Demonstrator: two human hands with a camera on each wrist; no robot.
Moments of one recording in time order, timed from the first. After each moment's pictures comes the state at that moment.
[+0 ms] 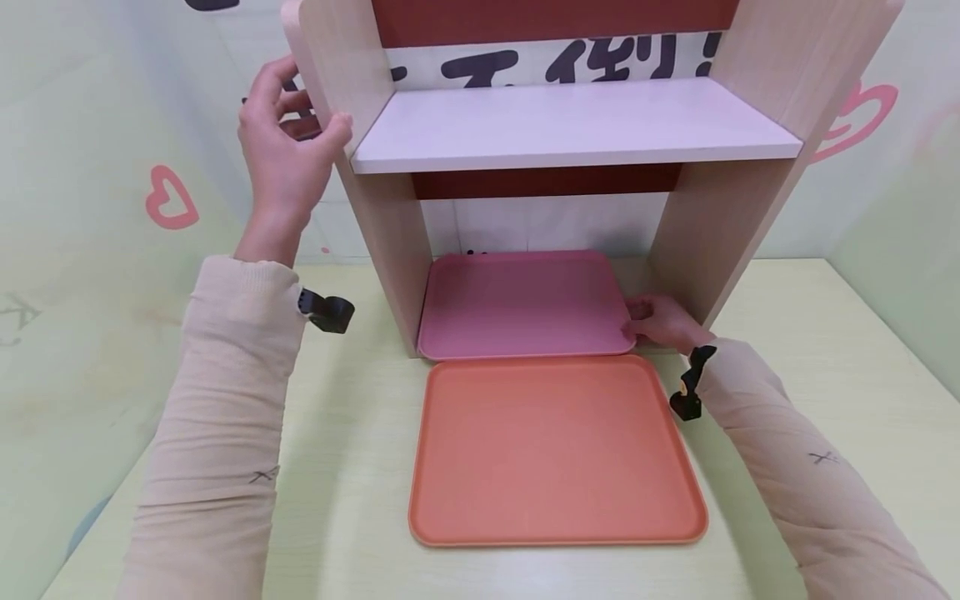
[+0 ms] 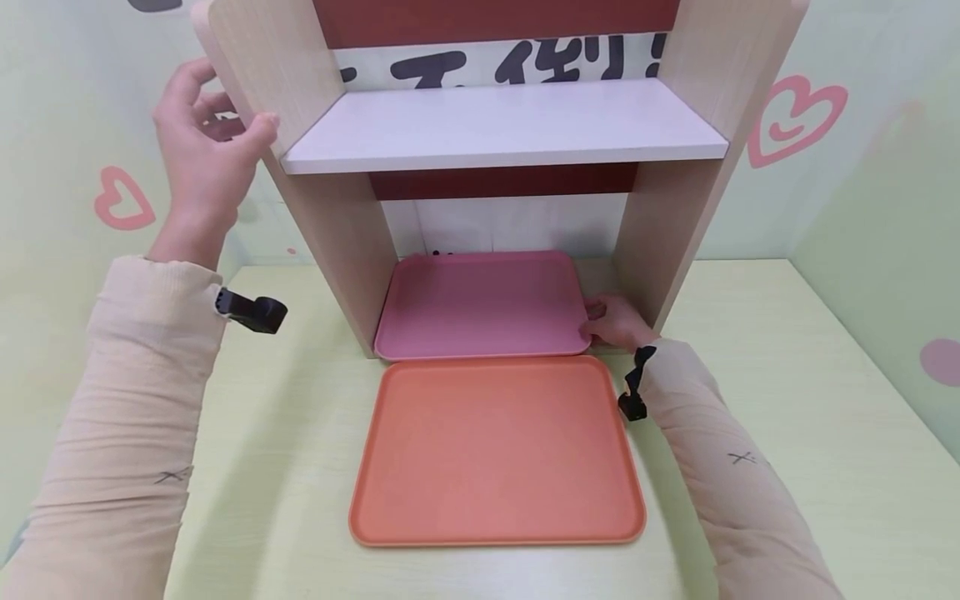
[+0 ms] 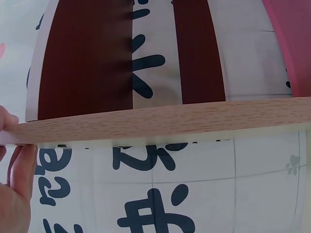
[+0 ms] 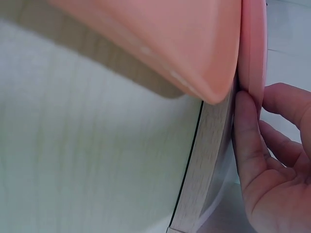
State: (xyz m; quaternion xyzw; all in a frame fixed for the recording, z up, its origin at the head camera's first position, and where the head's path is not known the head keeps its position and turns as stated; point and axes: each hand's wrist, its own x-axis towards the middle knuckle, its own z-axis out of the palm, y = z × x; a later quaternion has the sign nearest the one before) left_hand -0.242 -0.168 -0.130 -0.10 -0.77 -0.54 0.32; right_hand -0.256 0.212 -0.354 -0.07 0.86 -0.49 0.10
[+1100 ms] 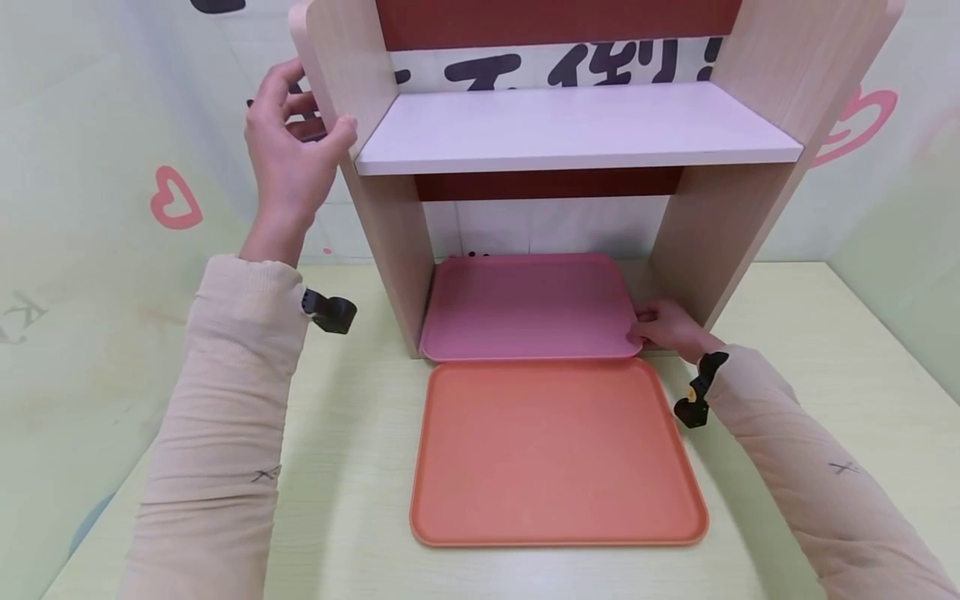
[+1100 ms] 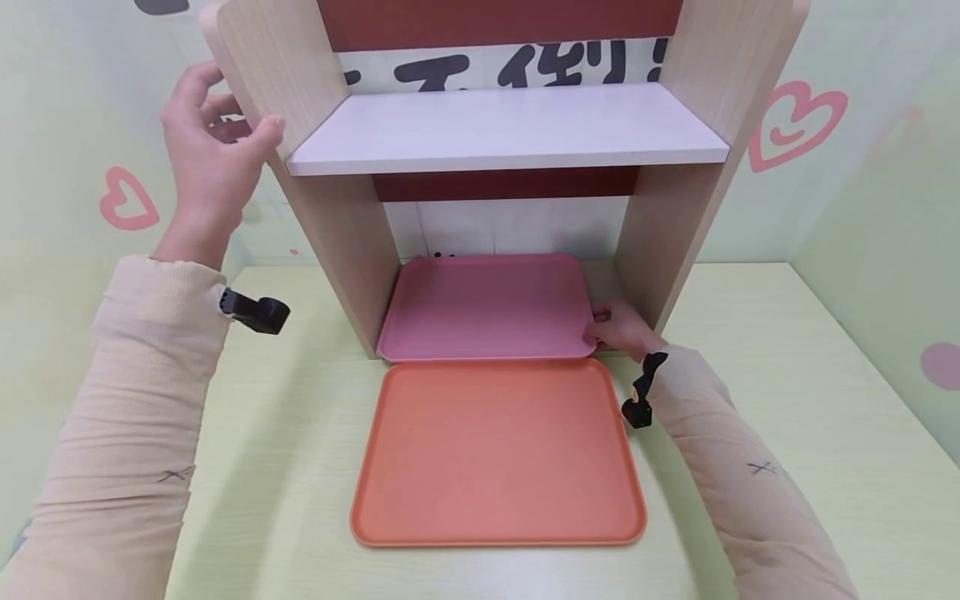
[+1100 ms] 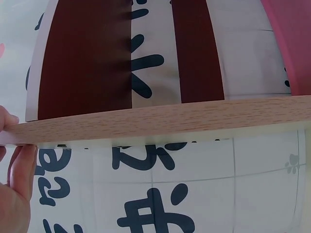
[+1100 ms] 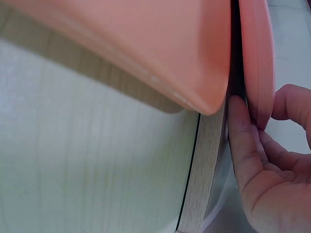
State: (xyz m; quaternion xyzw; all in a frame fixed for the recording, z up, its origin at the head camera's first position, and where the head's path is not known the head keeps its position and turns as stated) left_hand -0.246 -0.171 -0.131 -0.10 -0.77 -0.54 0.32; right_hand -0.249 0.214 -0.350 -0.04 0.87 -0.49 0.11
